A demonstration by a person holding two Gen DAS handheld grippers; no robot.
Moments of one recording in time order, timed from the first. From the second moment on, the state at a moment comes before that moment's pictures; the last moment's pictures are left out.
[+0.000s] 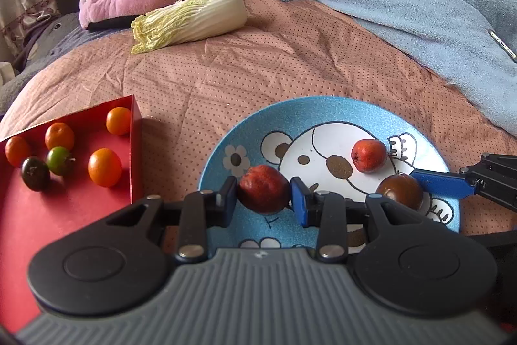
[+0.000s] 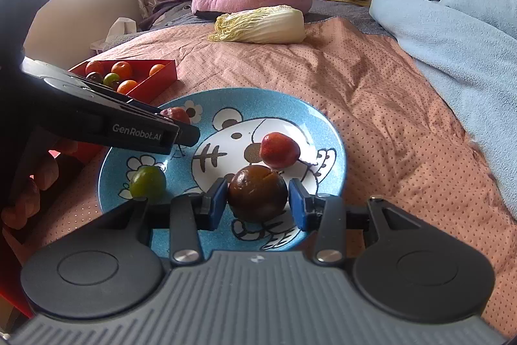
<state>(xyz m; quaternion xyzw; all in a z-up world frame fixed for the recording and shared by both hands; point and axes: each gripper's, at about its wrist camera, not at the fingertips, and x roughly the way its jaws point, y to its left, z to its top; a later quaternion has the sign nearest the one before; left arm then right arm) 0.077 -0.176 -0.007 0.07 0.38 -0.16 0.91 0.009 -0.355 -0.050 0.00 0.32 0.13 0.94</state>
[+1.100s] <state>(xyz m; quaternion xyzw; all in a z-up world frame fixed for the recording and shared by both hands) 0.049 0.014 0.026 -0.01 0.32 0.00 0.95 -0.025 -0.290 -0.015 -0.04 0.24 0.23 0.94</state>
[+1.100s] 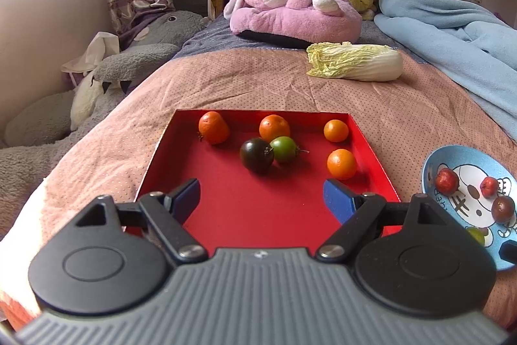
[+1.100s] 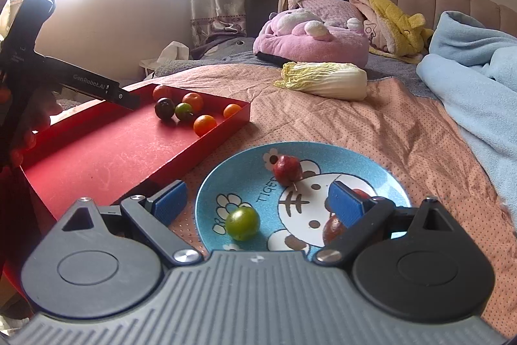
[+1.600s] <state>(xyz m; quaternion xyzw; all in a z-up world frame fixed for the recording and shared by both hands) 0.068 0.037 0.010 -0.03 0.33 0.00 0.94 0.003 -0.197 0.006 -0.07 0.24 0.30 0.92</state>
